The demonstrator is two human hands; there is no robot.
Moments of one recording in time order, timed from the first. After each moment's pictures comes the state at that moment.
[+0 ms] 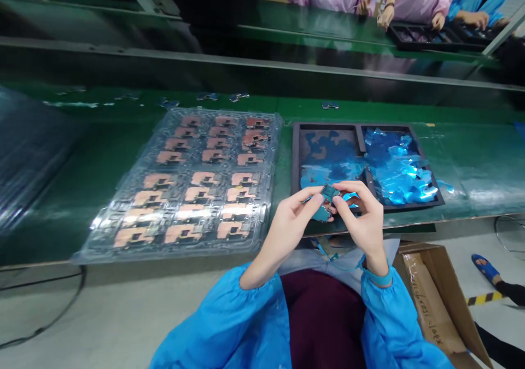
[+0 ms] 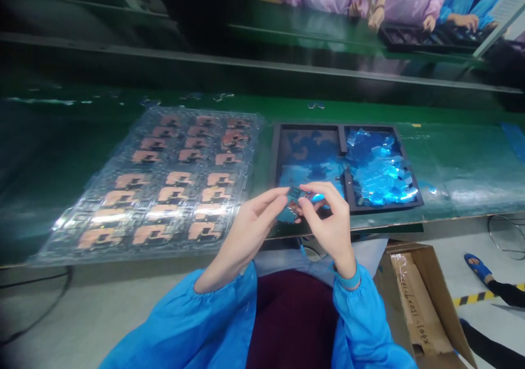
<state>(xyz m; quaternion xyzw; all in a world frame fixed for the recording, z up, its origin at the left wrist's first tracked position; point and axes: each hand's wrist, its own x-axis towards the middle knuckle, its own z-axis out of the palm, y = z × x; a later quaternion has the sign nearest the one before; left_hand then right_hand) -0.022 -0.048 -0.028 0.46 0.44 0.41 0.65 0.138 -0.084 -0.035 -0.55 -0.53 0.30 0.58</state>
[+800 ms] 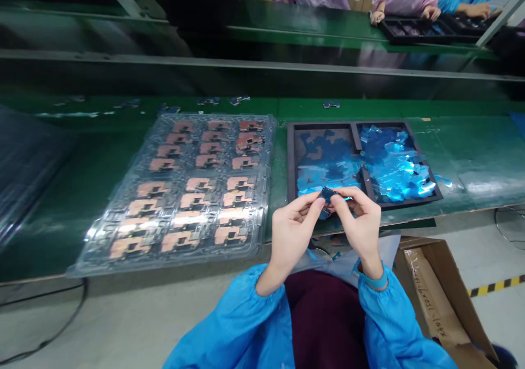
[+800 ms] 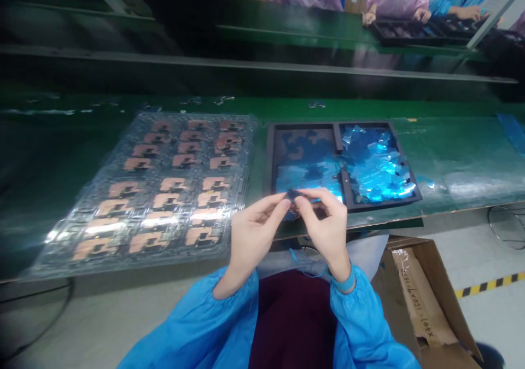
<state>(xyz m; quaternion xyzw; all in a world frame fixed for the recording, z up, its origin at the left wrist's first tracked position) -0.008 -0.060 -0.033 0.50 0.49 0.46 0.54 0.125 -0.088 -0.042 -0.57 -0.43 0.32 0.61</state>
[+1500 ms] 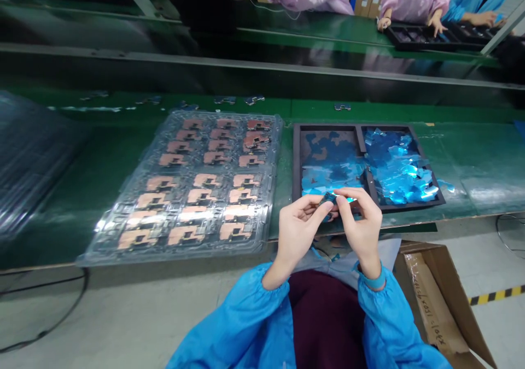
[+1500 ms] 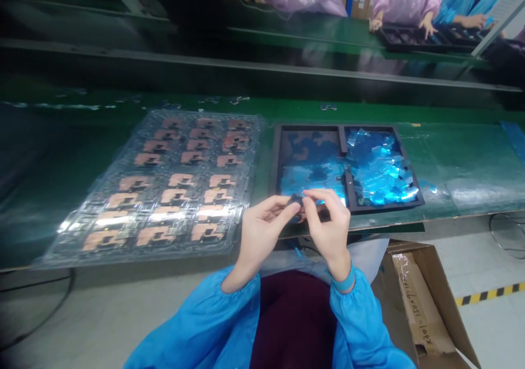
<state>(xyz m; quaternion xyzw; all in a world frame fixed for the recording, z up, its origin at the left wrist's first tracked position) -0.007 -0.057 -0.034 0.45 0.46 0.46 0.62 0.127 -0.089 -0.047 -0.58 -0.53 0.21 0.58</state>
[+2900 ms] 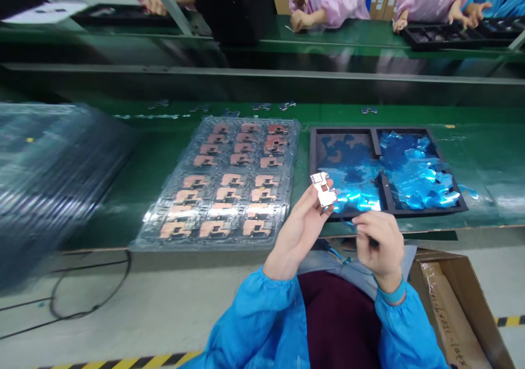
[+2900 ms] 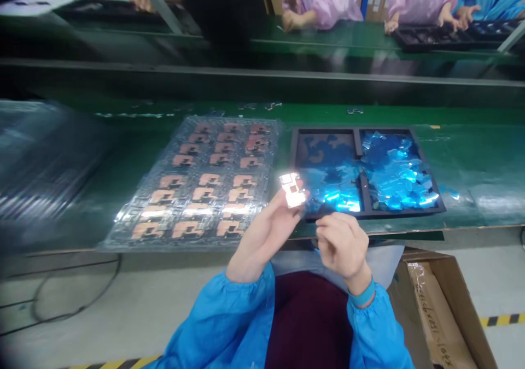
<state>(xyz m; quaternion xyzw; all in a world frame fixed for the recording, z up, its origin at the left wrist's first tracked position) -0.027 -0.040 -0.046 0.14 0.34 0.49 0.79 0.136 -0.114 -0.053 -0.47 -0.71 -0.07 0.52</state>
